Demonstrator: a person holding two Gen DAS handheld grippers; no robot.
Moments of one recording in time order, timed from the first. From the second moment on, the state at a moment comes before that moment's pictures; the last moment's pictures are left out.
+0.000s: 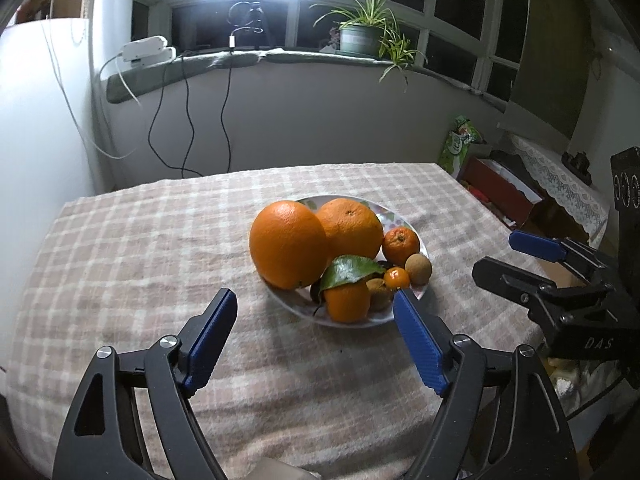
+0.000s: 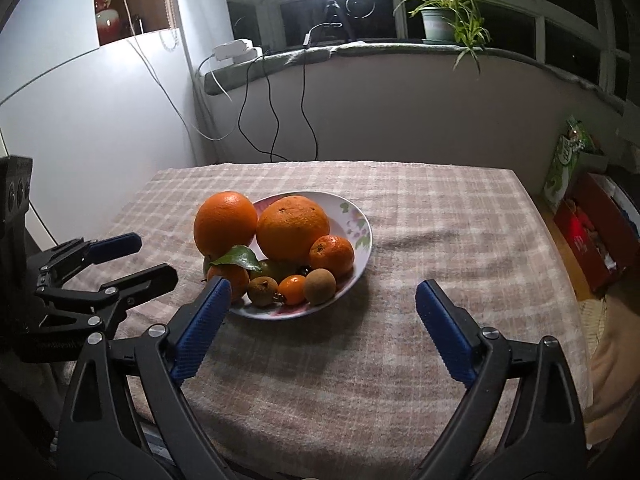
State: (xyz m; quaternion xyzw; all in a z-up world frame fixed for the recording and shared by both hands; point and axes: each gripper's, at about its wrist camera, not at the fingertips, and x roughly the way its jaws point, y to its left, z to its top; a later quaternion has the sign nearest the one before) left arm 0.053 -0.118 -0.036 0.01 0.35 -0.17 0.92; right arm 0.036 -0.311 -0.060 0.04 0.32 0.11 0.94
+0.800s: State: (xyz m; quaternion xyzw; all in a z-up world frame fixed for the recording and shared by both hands) left arm 0.044 -0.117 -0.032 0.01 0.34 -0.17 0.92; right arm 0.029 -0.316 -0.061 0.06 0.31 0.10 0.94
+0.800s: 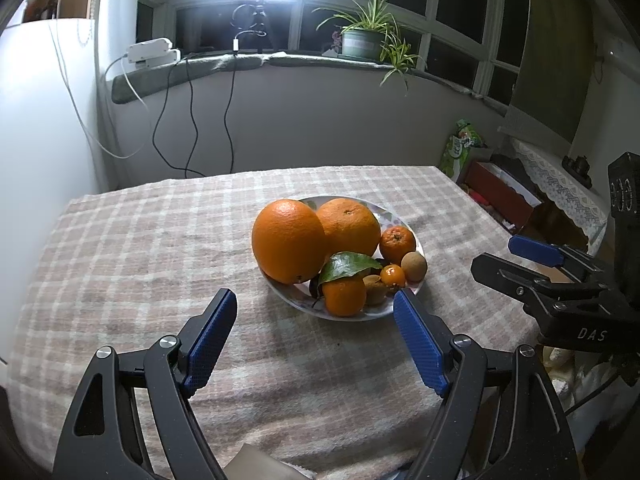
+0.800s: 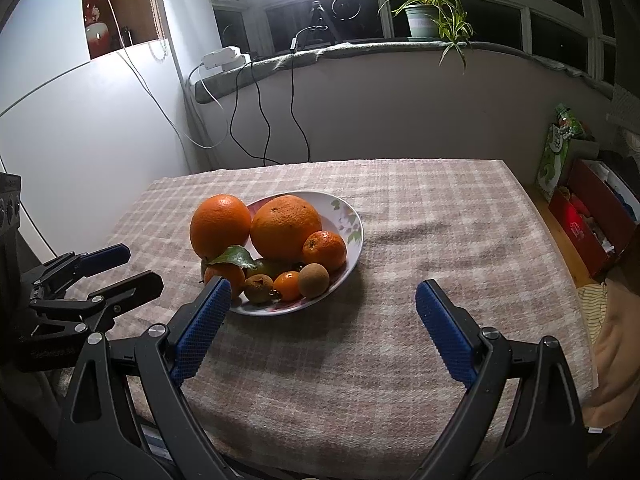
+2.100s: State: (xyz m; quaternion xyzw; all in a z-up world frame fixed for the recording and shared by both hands) left arm 0.042 -0.118 -0.030 0.01 0.34 -0.17 0.92; right arm 0.029 -0.315 -0.066 0.06 0.32 0.10 0.94
